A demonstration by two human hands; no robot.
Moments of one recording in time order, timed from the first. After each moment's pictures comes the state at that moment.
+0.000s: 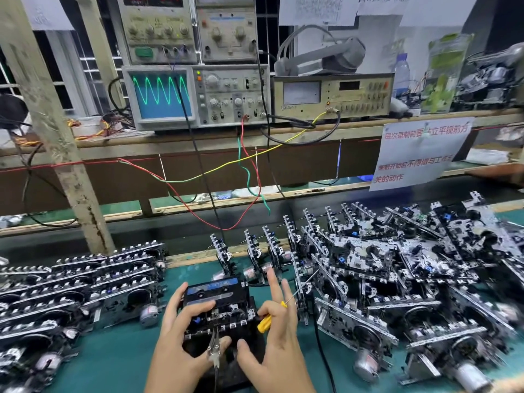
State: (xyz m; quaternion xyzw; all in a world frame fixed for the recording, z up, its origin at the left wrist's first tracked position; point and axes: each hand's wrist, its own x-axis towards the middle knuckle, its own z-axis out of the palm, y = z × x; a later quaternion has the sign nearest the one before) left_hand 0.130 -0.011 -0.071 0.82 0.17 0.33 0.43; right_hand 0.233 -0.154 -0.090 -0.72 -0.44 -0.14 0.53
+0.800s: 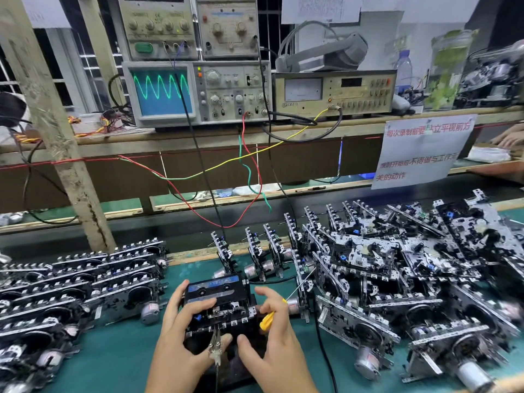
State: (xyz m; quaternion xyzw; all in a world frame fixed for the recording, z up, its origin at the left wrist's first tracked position) left_hand 0.130 -0.012 -0.071 0.82 0.17 0.34 0.43; right_hand 0.235 -0.156 -0.094 -0.74 -0.41 -0.05 0.53
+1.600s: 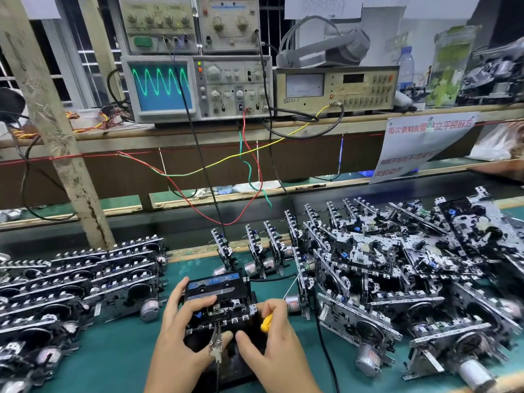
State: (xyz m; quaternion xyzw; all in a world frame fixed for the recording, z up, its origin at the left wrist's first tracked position) left_hand 0.129 -0.010 -0.073 0.83 0.17 0.33 0.41; right_hand 0.235 -0.159 -0.088 -0.77 -0.37 0.06 0.52
